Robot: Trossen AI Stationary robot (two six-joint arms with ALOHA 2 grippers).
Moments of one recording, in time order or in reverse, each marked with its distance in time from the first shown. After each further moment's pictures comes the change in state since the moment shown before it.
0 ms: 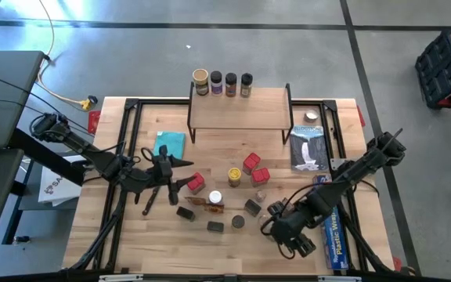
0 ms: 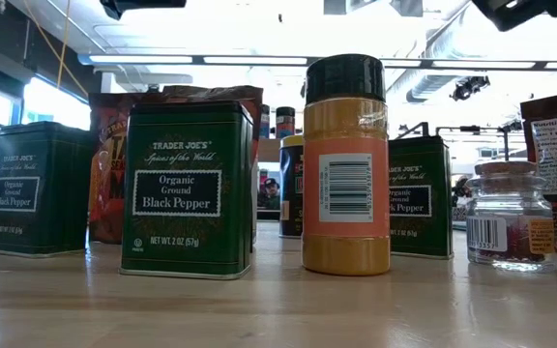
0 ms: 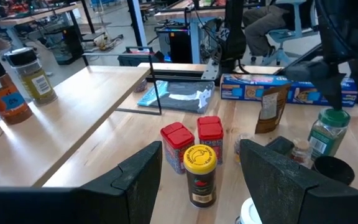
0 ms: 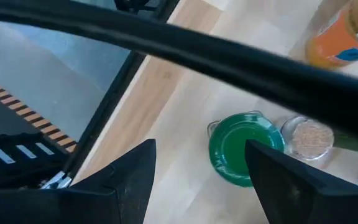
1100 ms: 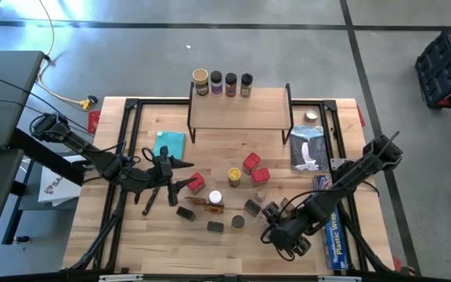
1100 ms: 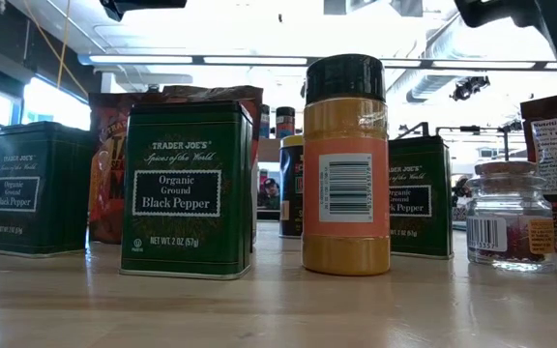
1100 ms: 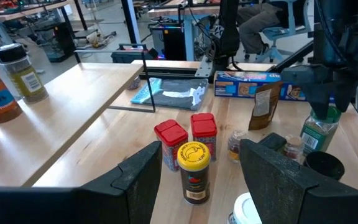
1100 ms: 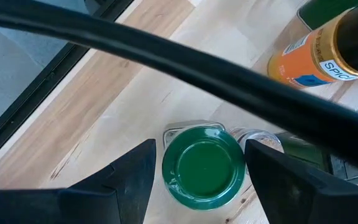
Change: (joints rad) left arm -0.001 0.000 0.000 -0.008 0.032 -0.007; right arm 0.037 0.057 -0.001 0.025 0.199 -0.189
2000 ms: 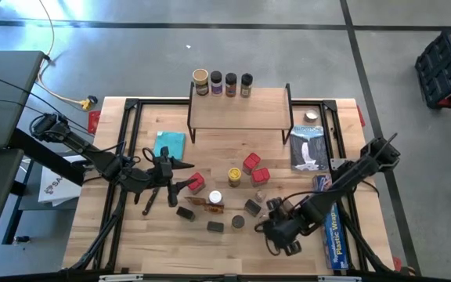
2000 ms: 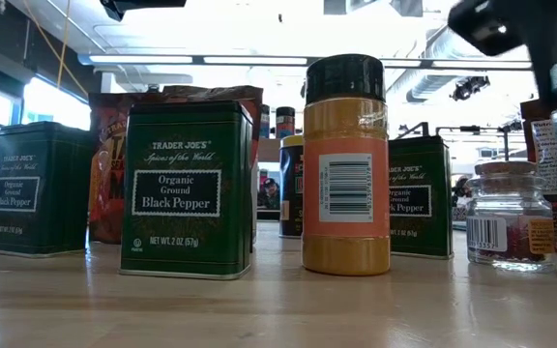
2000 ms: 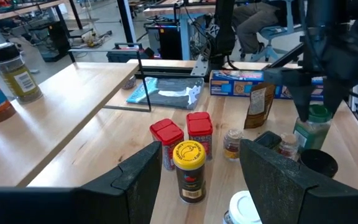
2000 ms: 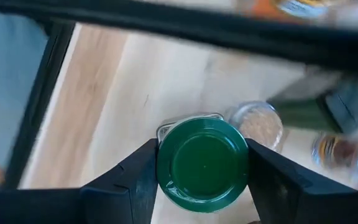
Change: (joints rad) left arm 0.000 0.000 0.000 -0.001 0.017 -0.001; right arm -0.015 0.031 0.000 -0.014 0.051 0.389
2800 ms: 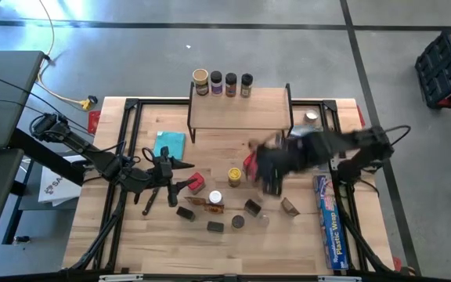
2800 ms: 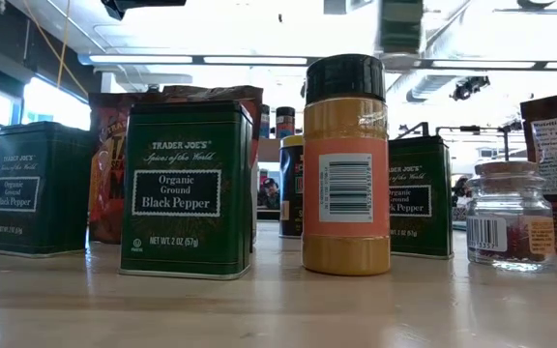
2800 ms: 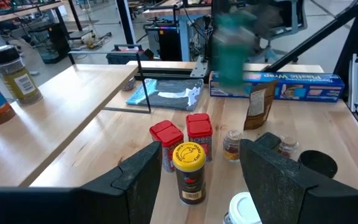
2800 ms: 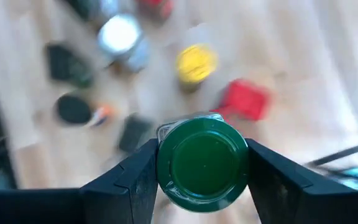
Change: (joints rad) left arm 0.000 0.000 0.000 0.008 0.001 0.010; right arm -0.389 -0.009 0.692 -0.686 0.158 0.190
